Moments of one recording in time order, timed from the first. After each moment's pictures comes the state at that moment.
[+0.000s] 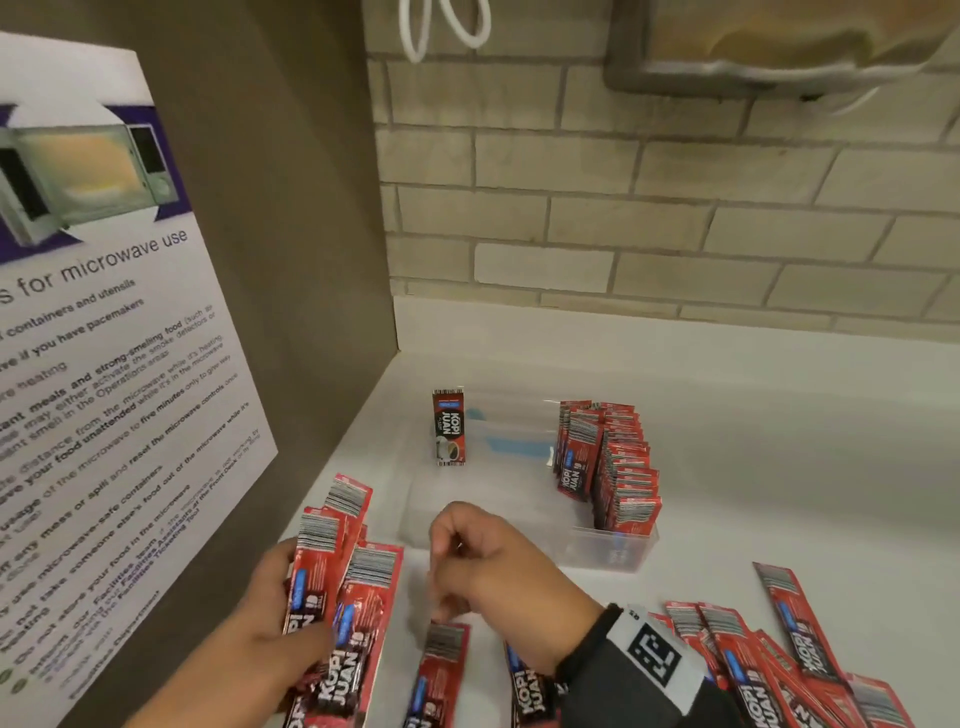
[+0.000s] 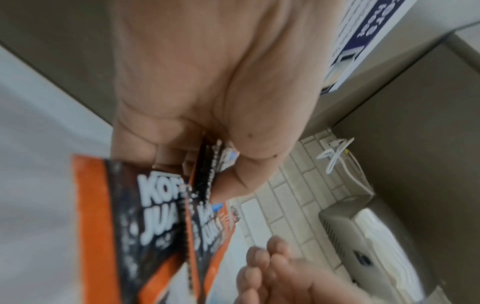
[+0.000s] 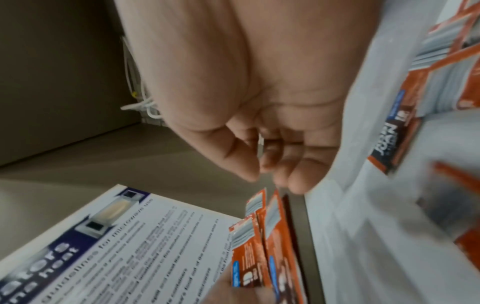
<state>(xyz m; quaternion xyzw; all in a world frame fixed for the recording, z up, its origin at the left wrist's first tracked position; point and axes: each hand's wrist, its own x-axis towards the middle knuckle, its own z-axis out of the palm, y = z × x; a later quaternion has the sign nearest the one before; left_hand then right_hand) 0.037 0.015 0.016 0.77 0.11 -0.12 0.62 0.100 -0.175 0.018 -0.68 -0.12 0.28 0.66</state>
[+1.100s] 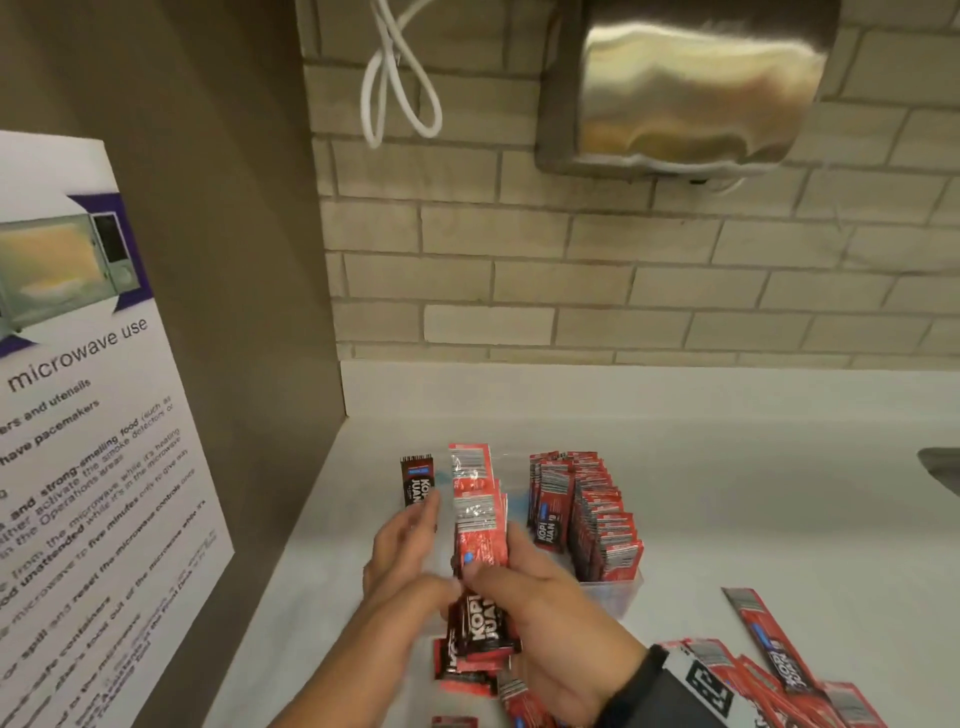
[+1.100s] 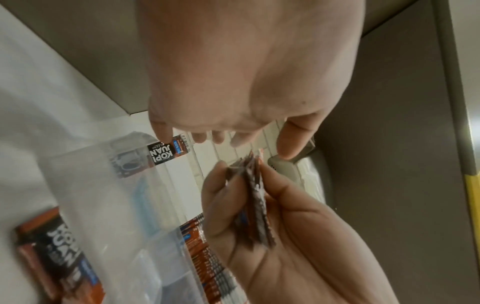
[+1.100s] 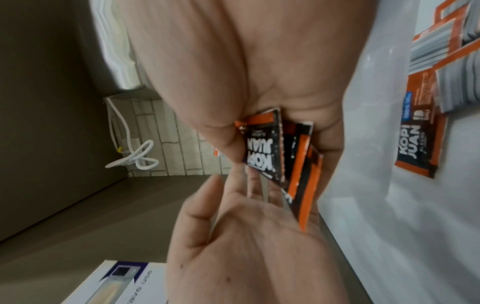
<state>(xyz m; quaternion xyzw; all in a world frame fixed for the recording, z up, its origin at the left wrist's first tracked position) 0.118 -0.055 0.042 0.76 -0.01 -0.06 0.65 0.106 -0.179 0.028 -0.57 -0.03 0.16 0.81</state>
